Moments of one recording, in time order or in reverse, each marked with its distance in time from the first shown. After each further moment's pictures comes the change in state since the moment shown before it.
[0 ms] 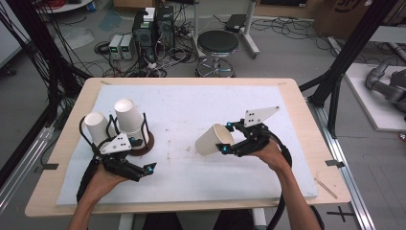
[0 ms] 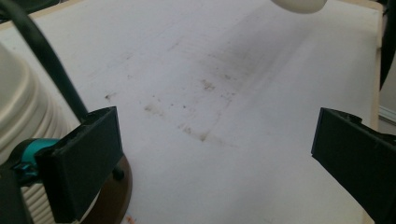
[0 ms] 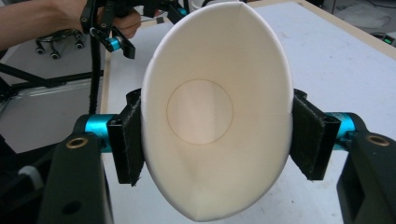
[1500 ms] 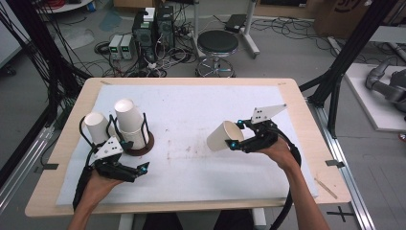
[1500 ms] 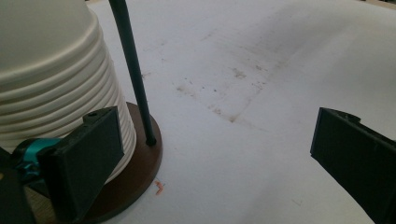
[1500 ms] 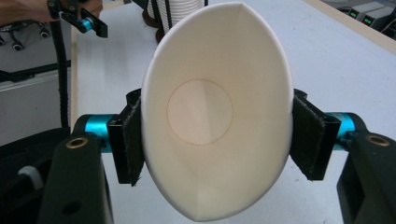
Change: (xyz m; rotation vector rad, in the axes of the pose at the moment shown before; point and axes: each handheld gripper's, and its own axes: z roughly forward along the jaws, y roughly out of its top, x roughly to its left) left arm 0.007 -0.020 -0.010 -0.040 0.093 -0.039; right arm -0.011 -0.007 -0.019 0.077 -0.108 0.044
